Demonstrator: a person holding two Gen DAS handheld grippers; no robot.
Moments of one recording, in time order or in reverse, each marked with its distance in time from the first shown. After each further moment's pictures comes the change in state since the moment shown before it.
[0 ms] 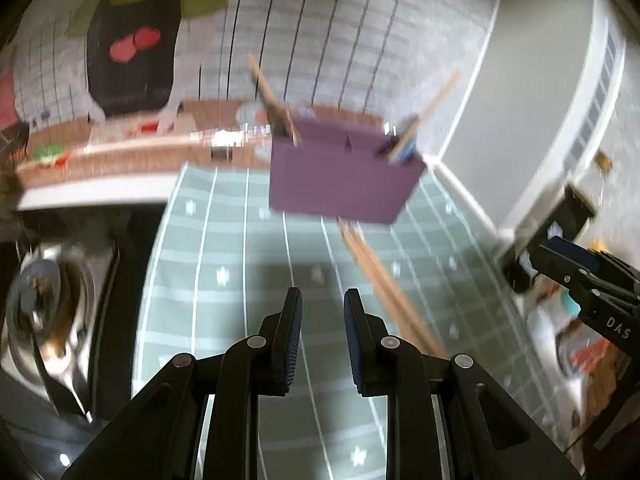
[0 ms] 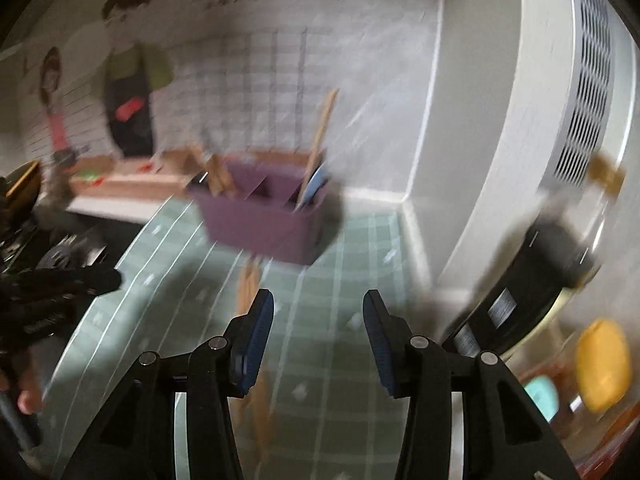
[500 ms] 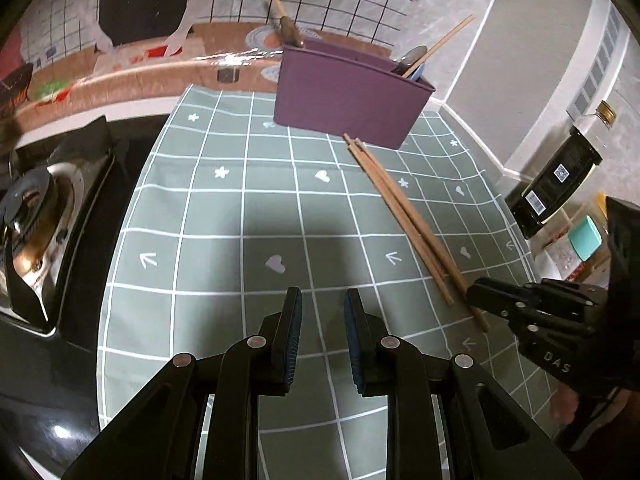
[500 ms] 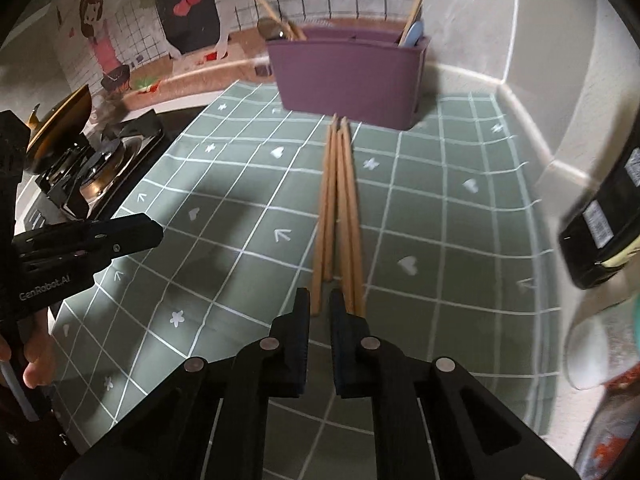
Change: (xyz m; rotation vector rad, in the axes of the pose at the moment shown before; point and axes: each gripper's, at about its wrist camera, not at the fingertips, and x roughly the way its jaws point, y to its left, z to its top) left arm 0.012 0.009 -0.056 -0.054 0.126 -0.013; right arm 0.057 0.040 -0.089 -0.042 0.257 0.237
